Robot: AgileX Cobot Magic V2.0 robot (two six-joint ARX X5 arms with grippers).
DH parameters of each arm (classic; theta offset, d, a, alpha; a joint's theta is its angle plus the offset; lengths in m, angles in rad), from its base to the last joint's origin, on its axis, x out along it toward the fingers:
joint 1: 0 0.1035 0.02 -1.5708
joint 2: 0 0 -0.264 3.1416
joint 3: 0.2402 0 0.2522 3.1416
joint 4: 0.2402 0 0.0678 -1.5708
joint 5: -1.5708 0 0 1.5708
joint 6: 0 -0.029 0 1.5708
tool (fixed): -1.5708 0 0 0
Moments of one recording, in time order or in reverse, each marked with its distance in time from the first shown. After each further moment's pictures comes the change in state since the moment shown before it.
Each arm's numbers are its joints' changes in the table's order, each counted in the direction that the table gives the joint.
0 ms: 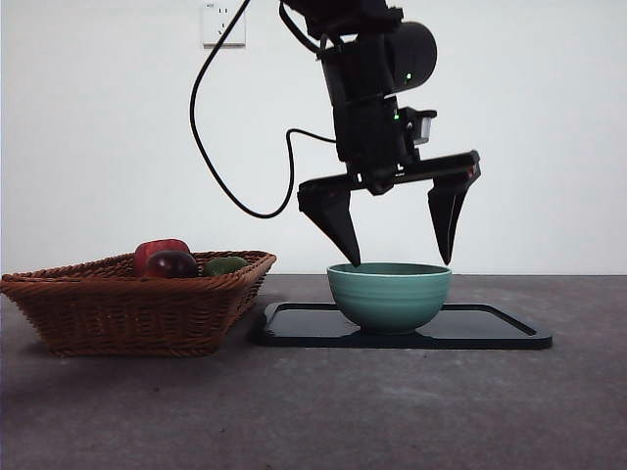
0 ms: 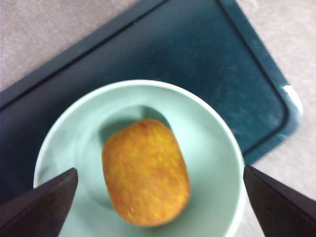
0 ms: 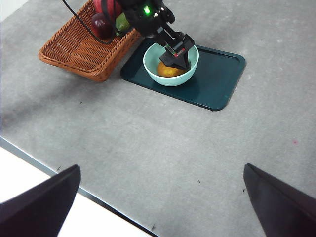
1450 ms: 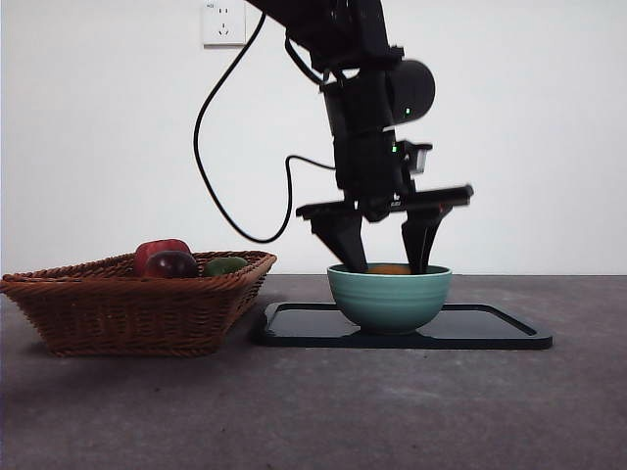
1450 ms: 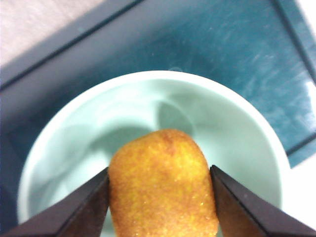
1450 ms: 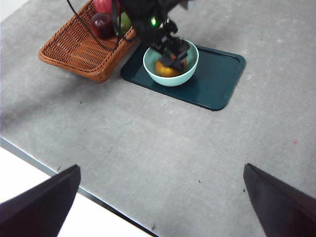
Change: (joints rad) left arm 0.013 0.074 0.072 0.043 -0.002 0.014; right arm 0.000 0.000 0.000 0.000 0.000 0.000
